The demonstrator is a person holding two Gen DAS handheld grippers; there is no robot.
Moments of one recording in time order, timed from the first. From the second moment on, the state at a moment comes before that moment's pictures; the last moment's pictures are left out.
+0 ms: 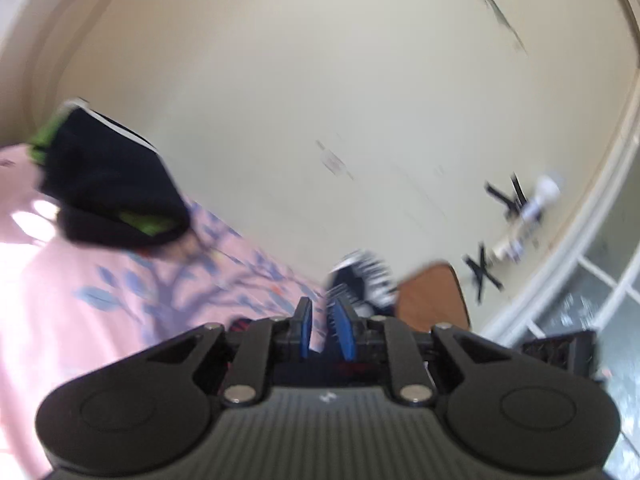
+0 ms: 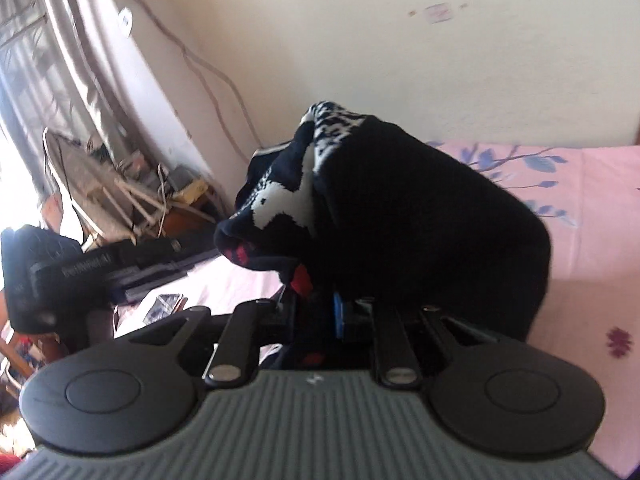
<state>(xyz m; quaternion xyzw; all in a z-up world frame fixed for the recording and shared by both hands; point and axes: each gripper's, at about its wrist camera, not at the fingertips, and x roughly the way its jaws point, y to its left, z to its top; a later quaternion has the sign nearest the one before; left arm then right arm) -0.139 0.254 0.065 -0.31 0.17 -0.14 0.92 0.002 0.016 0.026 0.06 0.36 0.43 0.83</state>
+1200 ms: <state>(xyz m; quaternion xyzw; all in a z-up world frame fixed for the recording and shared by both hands) -0.110 0.182 0.036 -0.14 0.24 0.02 0.96 -0.035 -0.072 -0.001 0.07 0.19 0.34 0.92</state>
